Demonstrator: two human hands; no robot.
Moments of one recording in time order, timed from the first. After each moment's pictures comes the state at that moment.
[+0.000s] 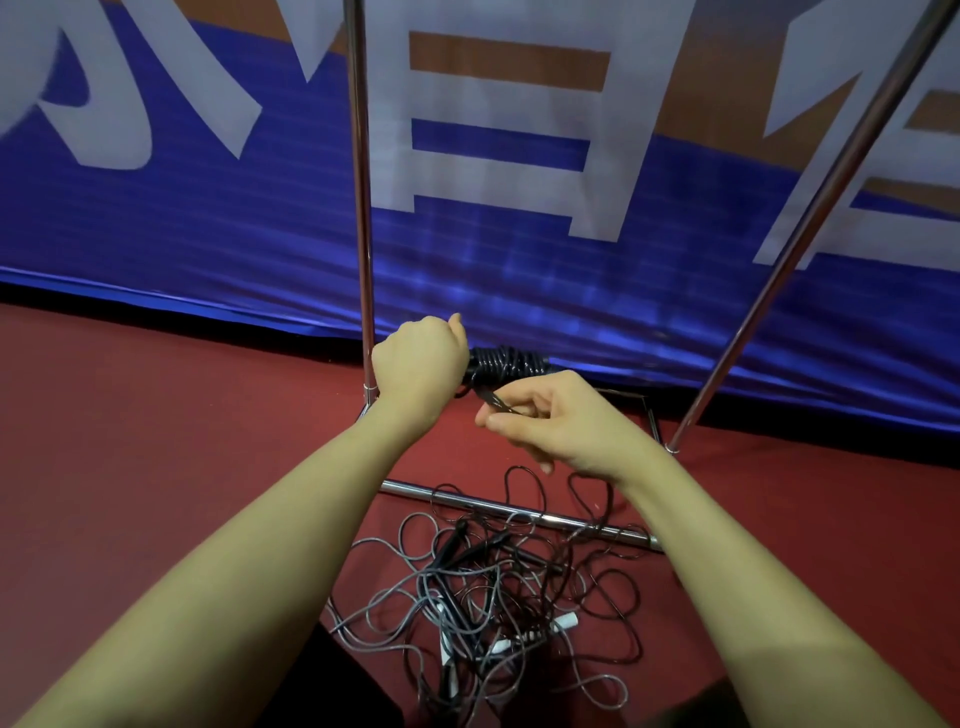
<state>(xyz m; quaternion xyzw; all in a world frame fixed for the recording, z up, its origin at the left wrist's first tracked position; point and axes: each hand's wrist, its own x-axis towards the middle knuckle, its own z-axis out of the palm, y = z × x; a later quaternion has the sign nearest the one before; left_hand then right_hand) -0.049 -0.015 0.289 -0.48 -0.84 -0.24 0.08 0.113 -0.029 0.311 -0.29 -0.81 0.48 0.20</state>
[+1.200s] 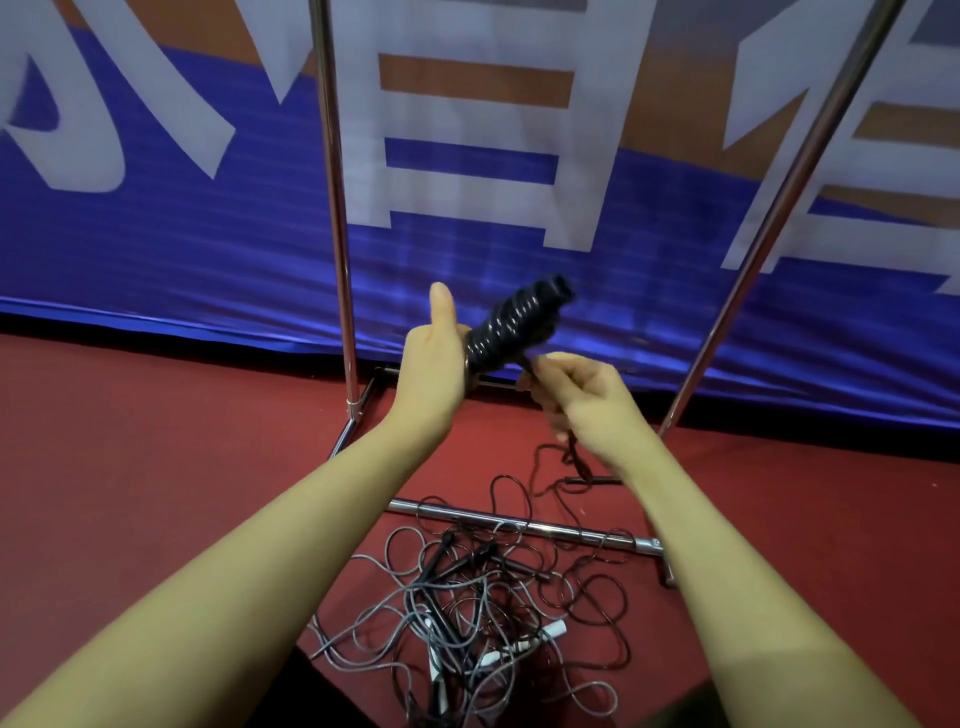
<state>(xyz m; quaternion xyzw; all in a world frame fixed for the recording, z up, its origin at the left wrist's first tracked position) -0.007 -0.036 0.324 -0.41 -0.59 -0.63 -0.29 0.133 -0.006 0.303 -0.34 -0.67 0.54 0.39</state>
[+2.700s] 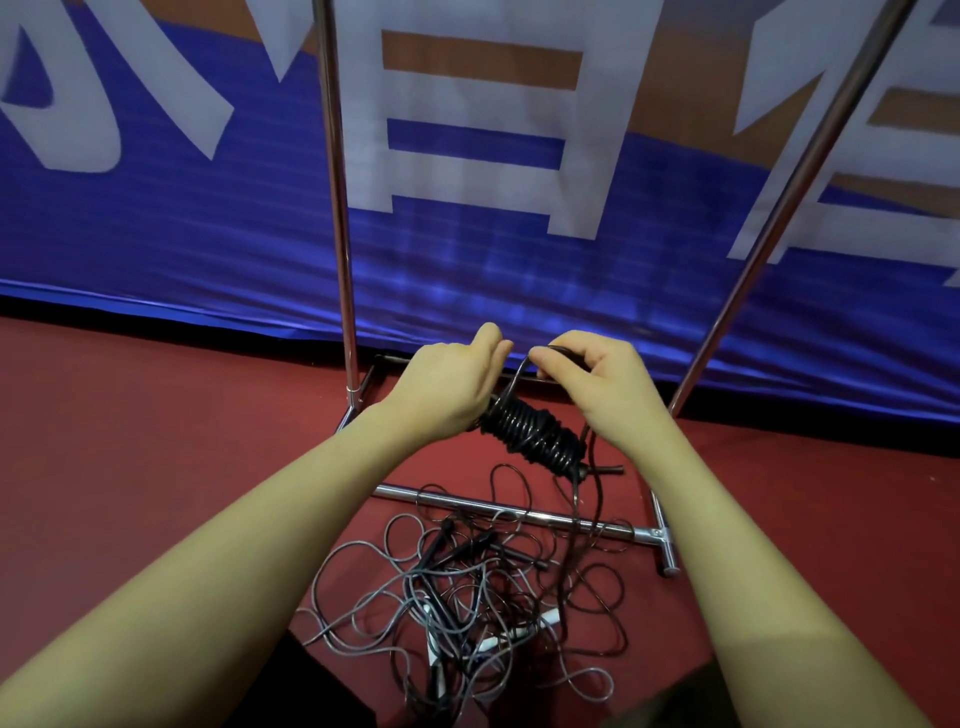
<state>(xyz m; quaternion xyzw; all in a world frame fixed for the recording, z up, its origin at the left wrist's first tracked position) -0.026 -0.030 0.287 -0.74 -0.61 -0.28 0.06 0.142 -0.005 0.314 -0.38 -0.76 0.35 0.39</state>
